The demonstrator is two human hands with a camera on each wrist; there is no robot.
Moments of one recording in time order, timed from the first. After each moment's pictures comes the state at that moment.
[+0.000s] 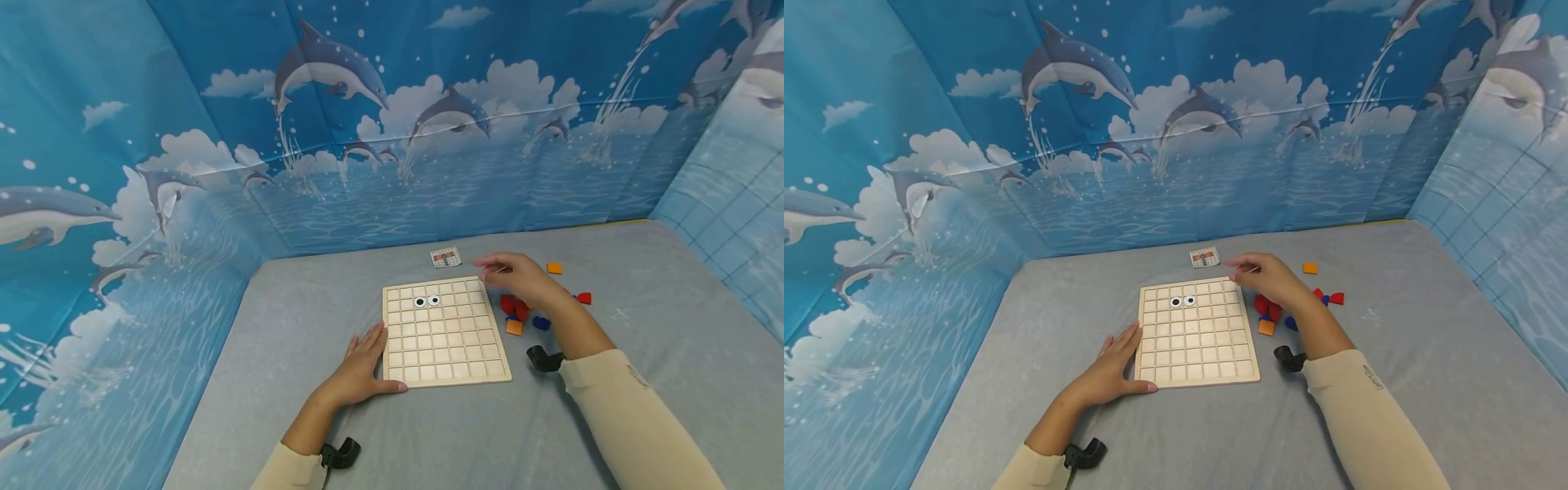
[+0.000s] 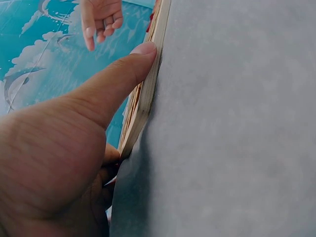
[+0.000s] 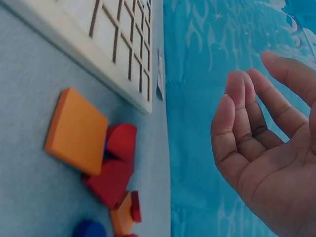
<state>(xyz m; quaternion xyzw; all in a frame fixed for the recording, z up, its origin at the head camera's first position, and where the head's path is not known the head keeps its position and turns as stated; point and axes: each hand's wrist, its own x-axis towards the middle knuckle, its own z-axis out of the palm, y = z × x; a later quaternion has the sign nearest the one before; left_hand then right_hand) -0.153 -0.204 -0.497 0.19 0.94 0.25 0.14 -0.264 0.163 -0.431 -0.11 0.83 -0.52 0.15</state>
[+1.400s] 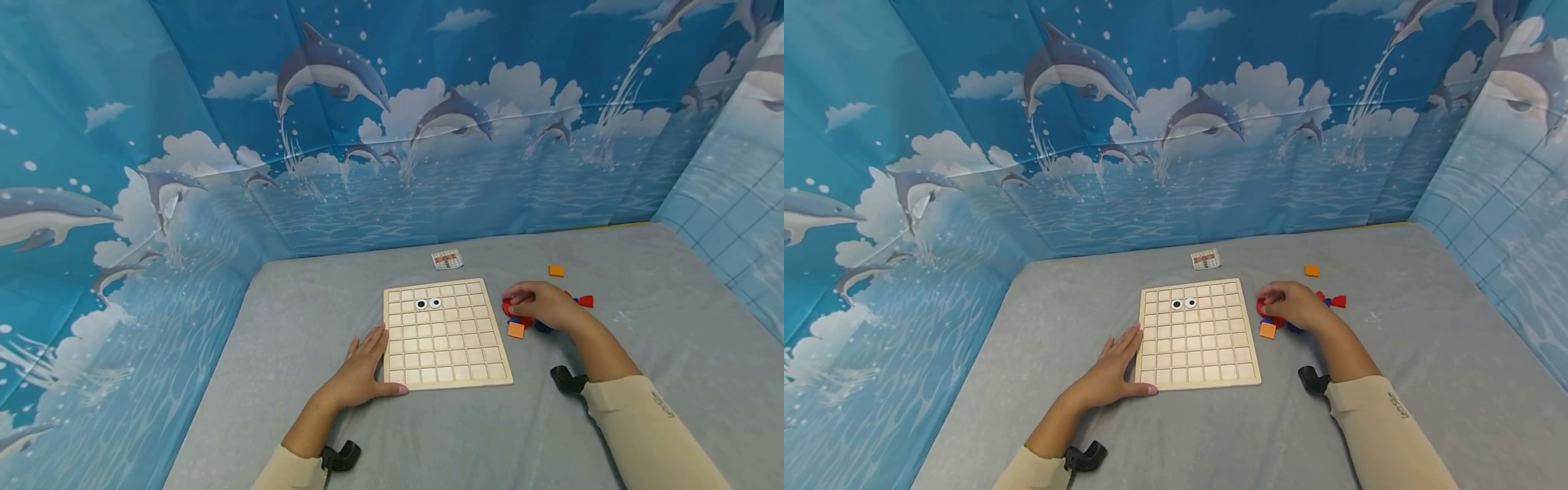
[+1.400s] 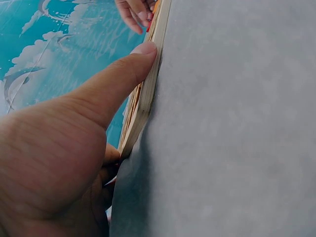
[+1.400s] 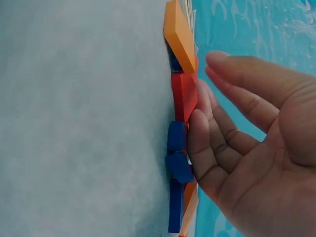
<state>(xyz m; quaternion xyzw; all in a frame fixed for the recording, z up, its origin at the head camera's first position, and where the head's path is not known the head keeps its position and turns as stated) -0.153 -0.204 -0.496 0.19 0.94 0.25 0.14 -0.252 0.199 -0.473 -0.08 0.89 -0.41 0.18</state>
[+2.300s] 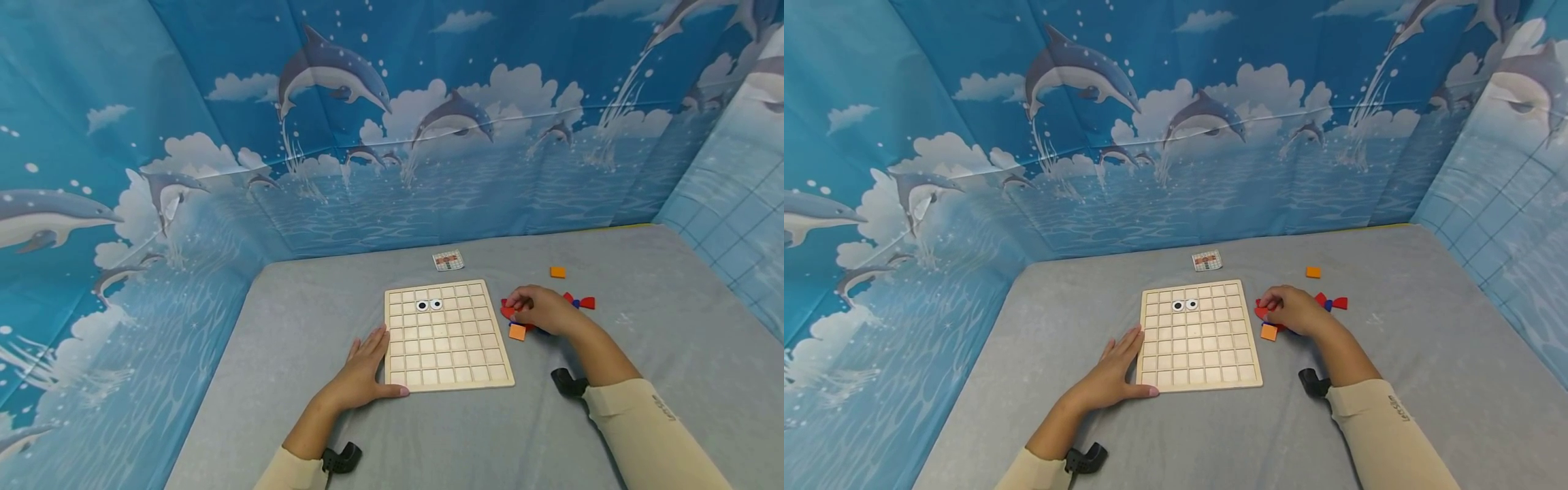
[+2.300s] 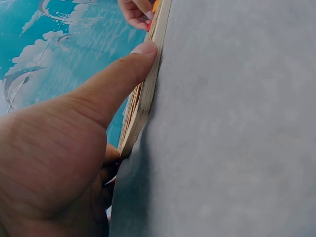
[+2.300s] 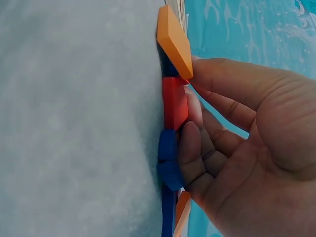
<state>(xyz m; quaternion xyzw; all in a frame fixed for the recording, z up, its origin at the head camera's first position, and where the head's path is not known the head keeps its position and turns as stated) -0.153 -0.204 -0.497 0.19 0.94 0.25 0.14 -0.253 0.195 -0.485 -0.12 0.91 -0.37 0.15</state>
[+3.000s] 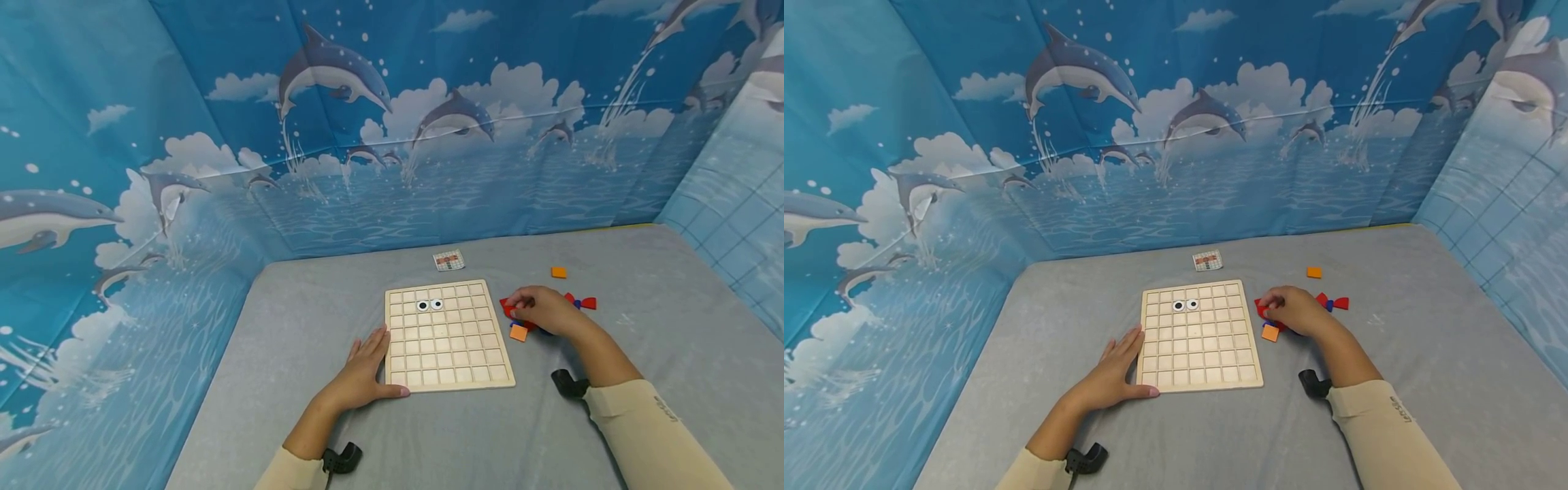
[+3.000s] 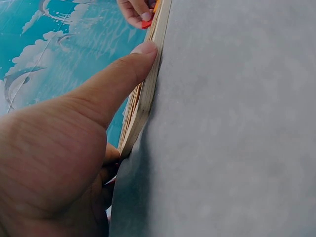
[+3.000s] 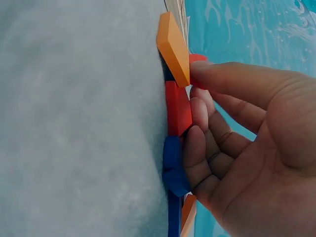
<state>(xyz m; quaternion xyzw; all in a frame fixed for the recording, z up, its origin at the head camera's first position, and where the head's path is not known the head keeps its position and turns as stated) -0.153 -0.205 -0.498 0.19 0.94 0.25 0.14 -0.251 0.194 -0.481 -0.10 0.91 -0.38 0.15</state>
